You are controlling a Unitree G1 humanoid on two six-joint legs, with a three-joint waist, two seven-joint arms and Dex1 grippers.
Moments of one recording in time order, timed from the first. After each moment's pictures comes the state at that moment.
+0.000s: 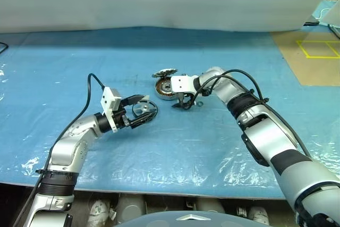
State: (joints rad) left arm -0.20 0.45 0.03 -0.09 -0.52 0.32 -0.95; right arm -1.07 -0.30 0.49 0.97 -0.32 -0.24 1.05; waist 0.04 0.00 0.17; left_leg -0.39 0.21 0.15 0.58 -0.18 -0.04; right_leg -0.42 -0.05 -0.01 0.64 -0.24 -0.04
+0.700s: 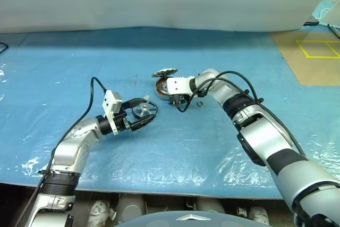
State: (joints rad) left arm -0.20 0.45 0.01 -0.02 -0.50 0.28 -0.98; right arm -1.10 -0.27 0.49 1.02 -0.38 -0.28 0.99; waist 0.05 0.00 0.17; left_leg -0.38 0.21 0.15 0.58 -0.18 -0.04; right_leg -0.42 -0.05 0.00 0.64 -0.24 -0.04
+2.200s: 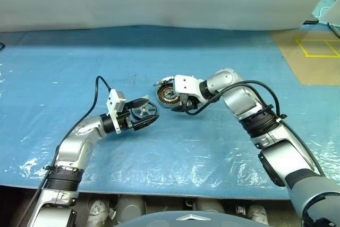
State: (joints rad) left arm -0.24 0.43 -0.01 0.02 -0.50 0.29 -1.01; right arm -0.84 -0.43 0.46 0.22 -0.18 0.35 1.23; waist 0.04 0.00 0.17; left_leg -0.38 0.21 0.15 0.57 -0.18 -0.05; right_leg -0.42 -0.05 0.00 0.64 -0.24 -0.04
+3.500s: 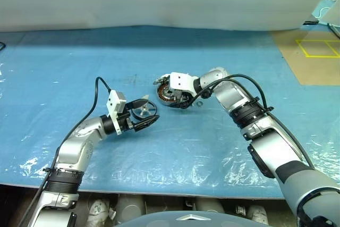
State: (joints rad) left arm -0.21 0.42 -0.01 -0.01 -0.50 0.29 -0.99; right arm -0.94 -0.36 0.48 0.54 -0.24 0.15 1.12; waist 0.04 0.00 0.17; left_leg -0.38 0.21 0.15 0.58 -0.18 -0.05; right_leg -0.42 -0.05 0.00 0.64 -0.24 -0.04
